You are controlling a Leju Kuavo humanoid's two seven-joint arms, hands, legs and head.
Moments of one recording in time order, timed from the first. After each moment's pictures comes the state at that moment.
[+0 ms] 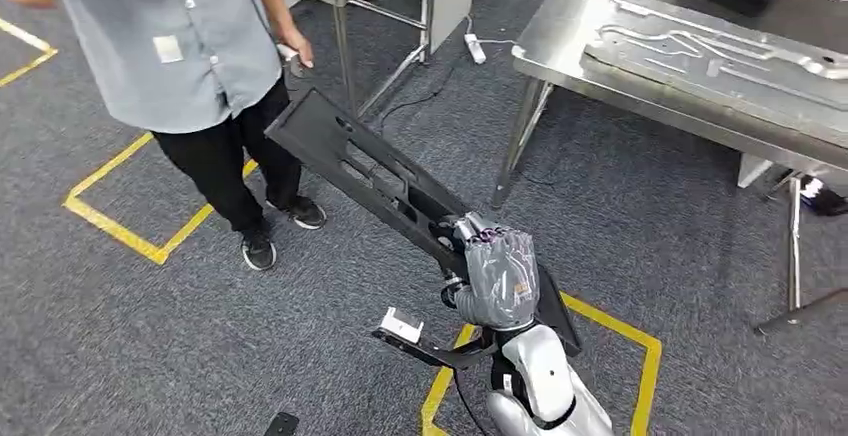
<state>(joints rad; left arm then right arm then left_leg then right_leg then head) -0.12 -0.22 0.91 -0.21 -1.20 0.22 -0.31 -0.32 0.00 0.77 -1.52 1.24 -0.57 -0.04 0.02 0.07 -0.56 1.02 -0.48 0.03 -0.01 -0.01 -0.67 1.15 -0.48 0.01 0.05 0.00</state>
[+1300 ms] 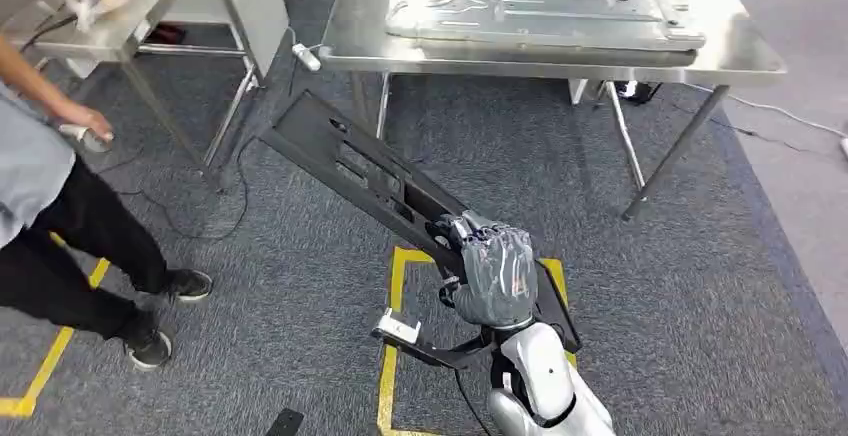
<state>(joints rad) -0.12 -0.21 0.91 -0.21 -1.20 0.19 -0.34 -0.33 0.00 0.78 -1.52 1.24 -0.57 -0.04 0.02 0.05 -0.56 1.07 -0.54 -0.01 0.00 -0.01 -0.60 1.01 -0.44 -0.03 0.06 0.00</state>
